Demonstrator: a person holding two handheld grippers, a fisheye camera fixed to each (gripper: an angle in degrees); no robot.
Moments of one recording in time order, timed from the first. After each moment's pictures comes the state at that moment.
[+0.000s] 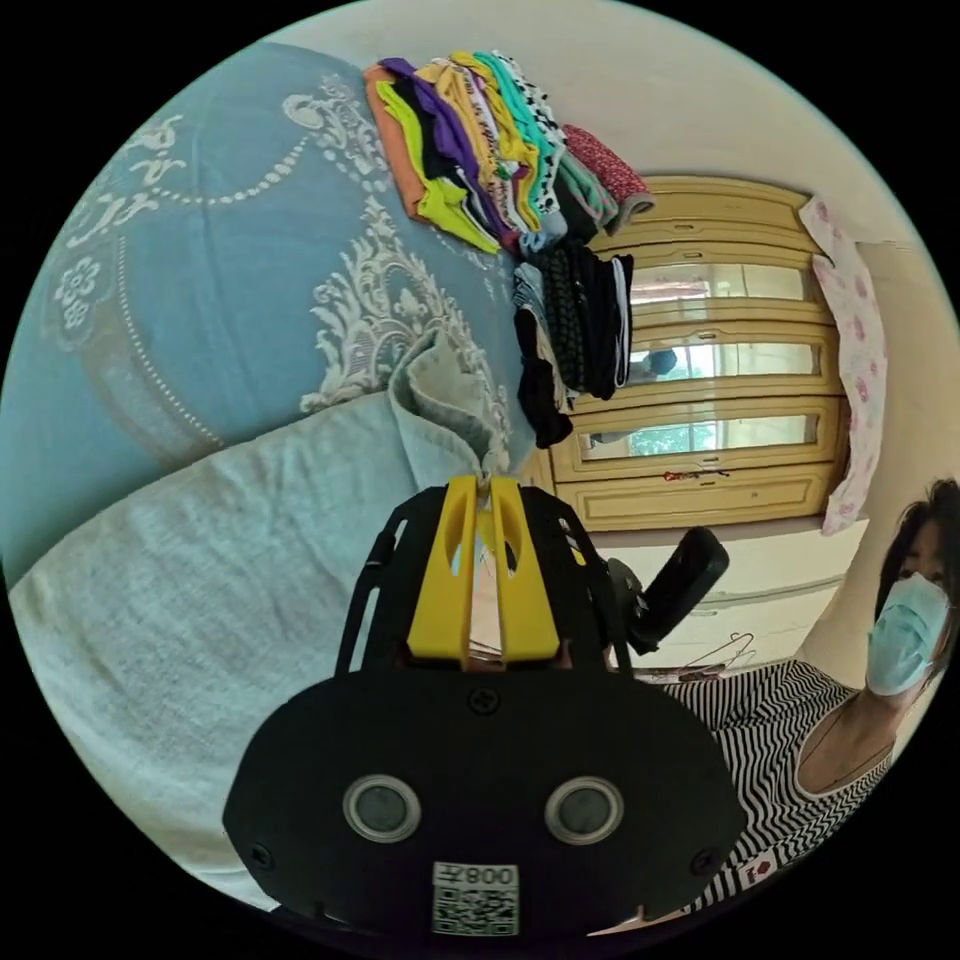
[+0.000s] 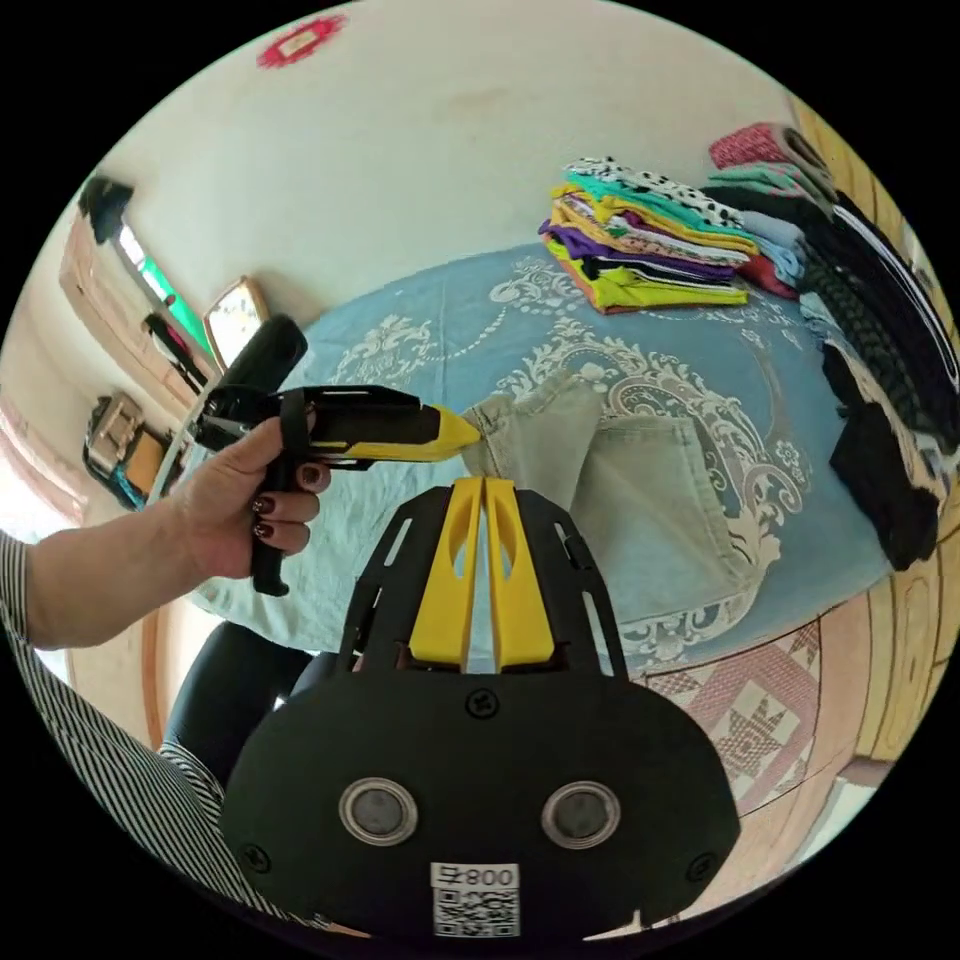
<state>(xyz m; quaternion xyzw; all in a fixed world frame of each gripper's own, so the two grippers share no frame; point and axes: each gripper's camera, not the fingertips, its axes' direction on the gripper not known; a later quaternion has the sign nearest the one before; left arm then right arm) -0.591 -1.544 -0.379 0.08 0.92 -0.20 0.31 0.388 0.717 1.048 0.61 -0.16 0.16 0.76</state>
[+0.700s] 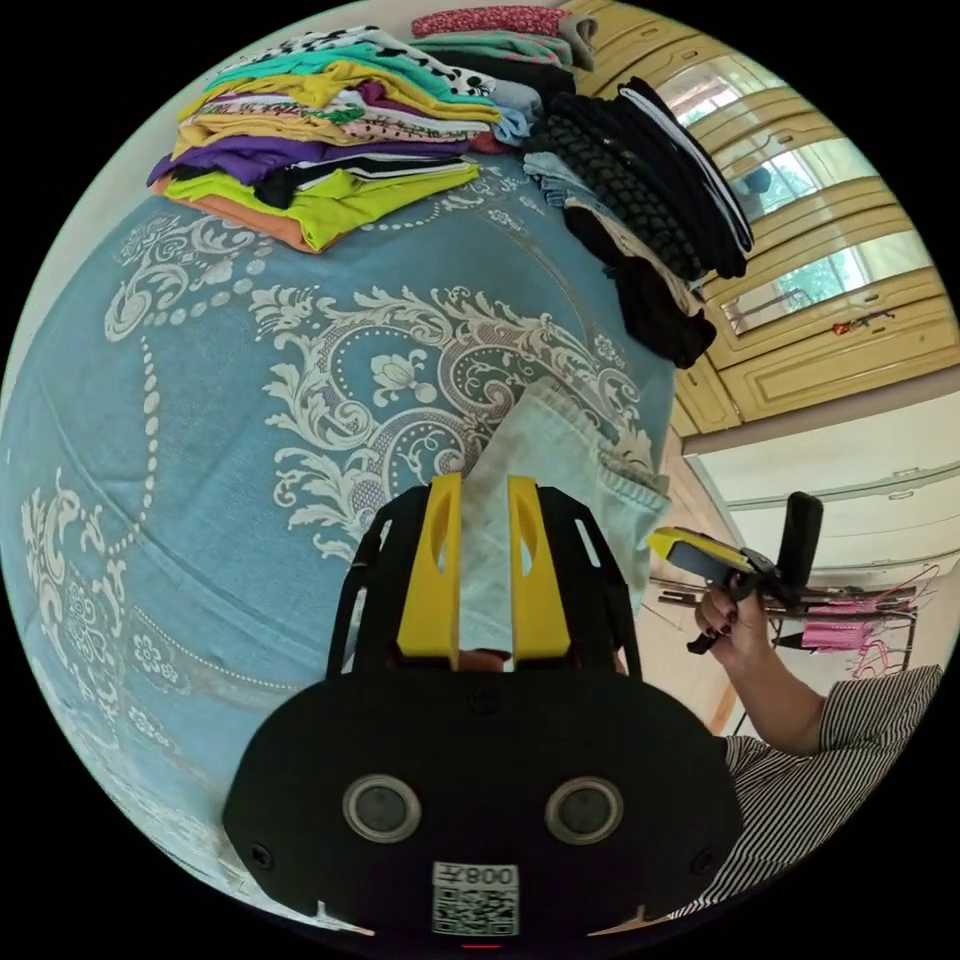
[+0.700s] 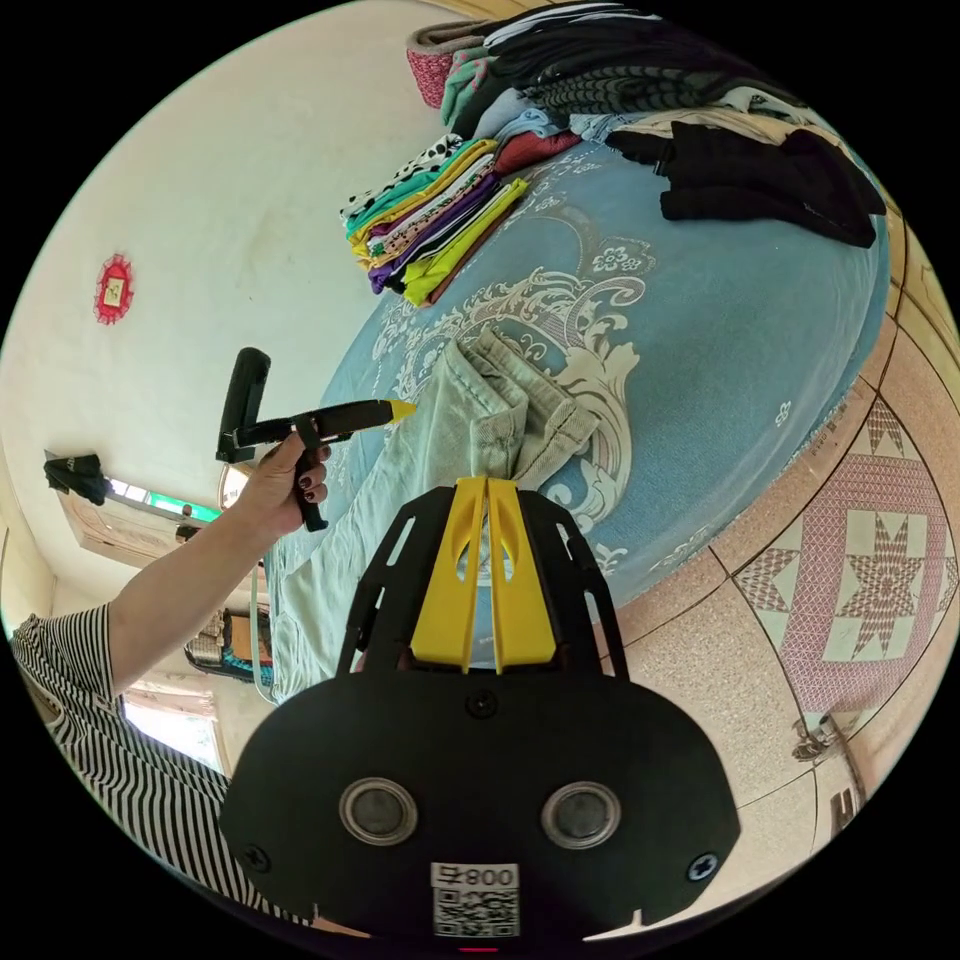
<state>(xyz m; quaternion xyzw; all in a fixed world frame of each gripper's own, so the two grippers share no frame) -0.594 -1.680 -0.477 0.12 0.77 -0.02 0.62 0.555 0.780 1.202 0.58 -0.39 0.29 0.65</state>
